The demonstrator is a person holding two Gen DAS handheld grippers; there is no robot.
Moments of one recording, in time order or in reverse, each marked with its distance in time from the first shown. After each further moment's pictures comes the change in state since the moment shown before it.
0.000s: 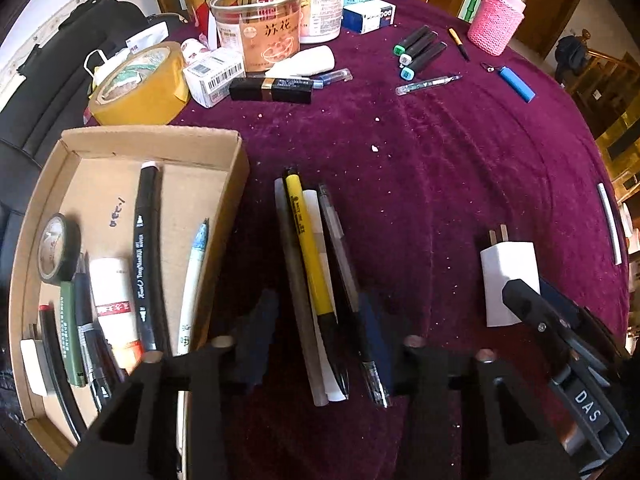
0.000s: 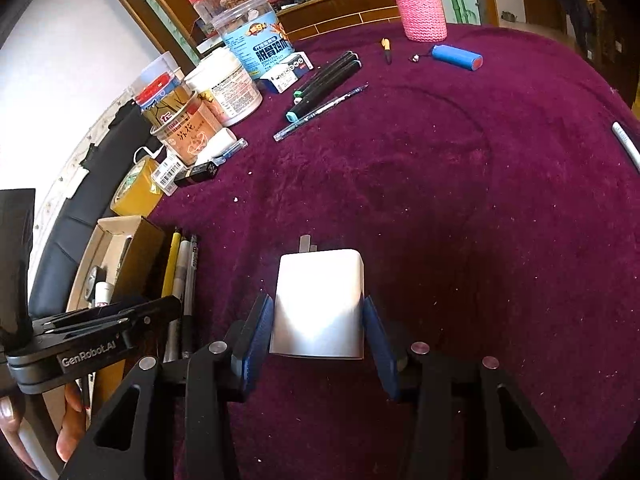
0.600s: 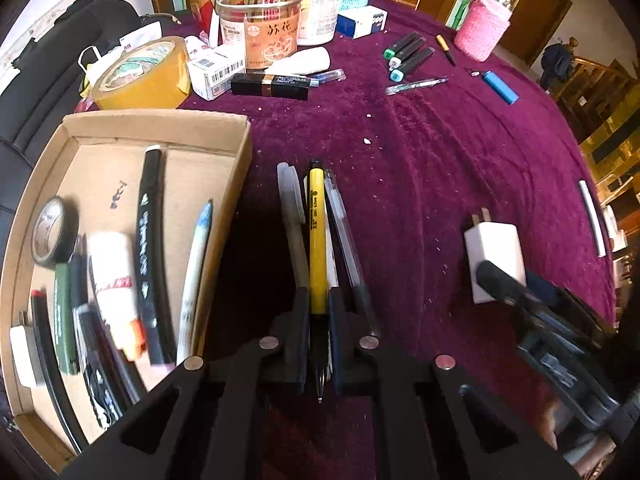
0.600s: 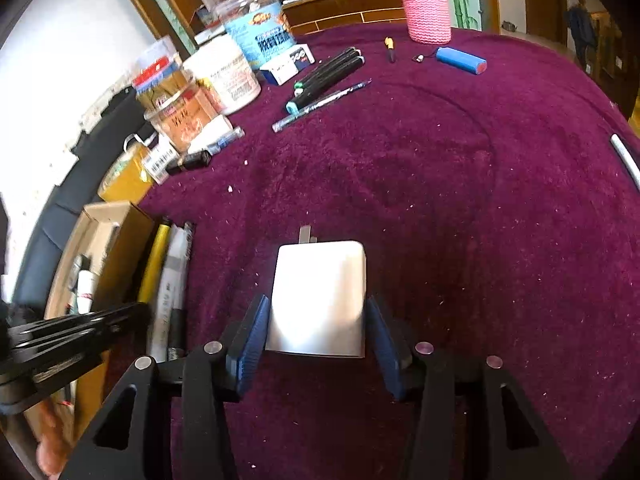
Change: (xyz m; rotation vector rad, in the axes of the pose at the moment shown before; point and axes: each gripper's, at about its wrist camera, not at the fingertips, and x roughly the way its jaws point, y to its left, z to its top) left arm -0.016 0.011 -0.021 -0.002 -0.039 -0.071; right arm 0.012 0.014 -0.003 -0.062 0.014 -0.076
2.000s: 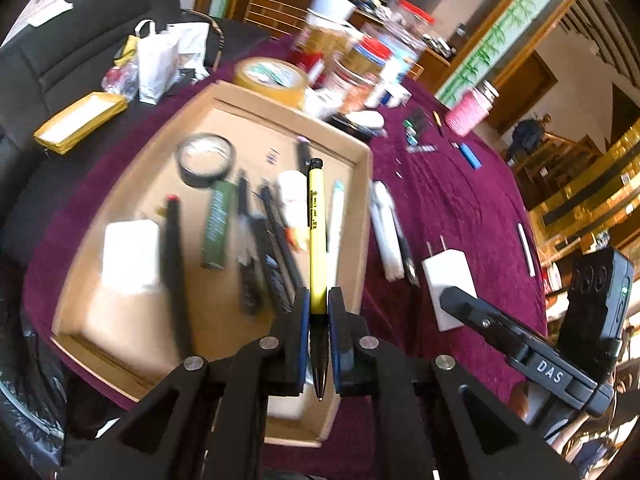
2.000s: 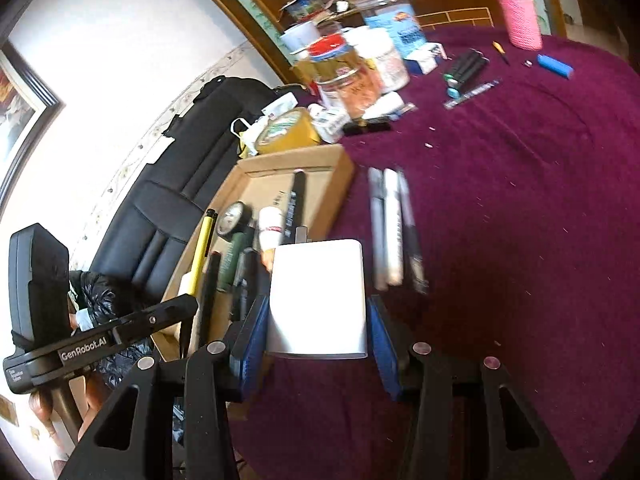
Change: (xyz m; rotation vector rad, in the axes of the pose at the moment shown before) left arm -0.118 0.144 -0.079 -0.180 -0.151 -0.198; right arm -0.066 0.128 -0.059 -0.023 -0.002 0.327
